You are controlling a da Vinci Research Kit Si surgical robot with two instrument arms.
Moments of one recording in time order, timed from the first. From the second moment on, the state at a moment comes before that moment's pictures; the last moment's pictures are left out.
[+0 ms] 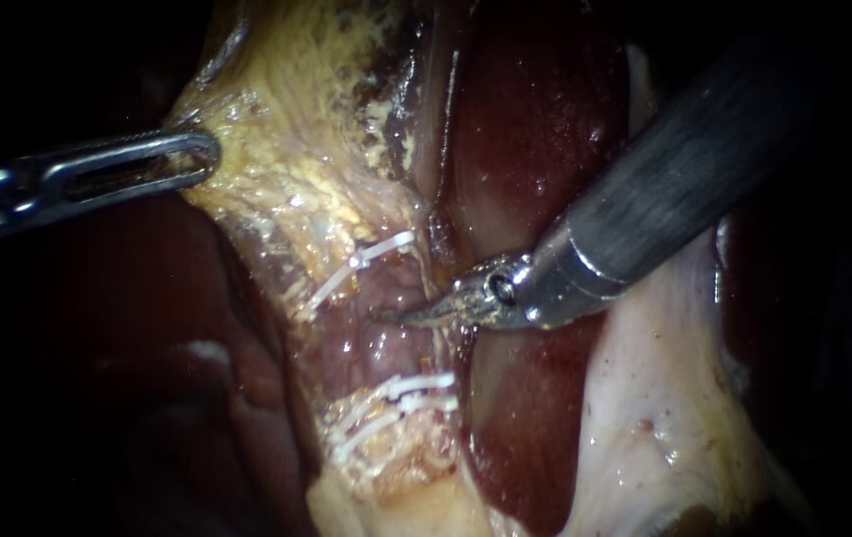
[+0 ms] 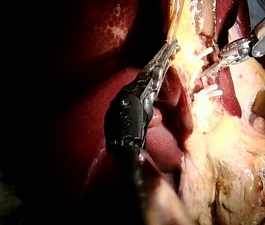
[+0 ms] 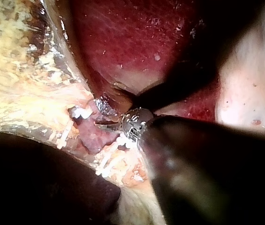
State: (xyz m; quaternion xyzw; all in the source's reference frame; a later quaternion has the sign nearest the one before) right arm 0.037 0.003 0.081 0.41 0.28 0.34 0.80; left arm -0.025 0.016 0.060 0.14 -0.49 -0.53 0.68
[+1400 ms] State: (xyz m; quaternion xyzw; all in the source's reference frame) right arm 0.033 0.004 0.076 0.23 0.47 0.08 0.85; left arm -0.025 0.016 0.059 0.14 -0.49 -0.53 0.68
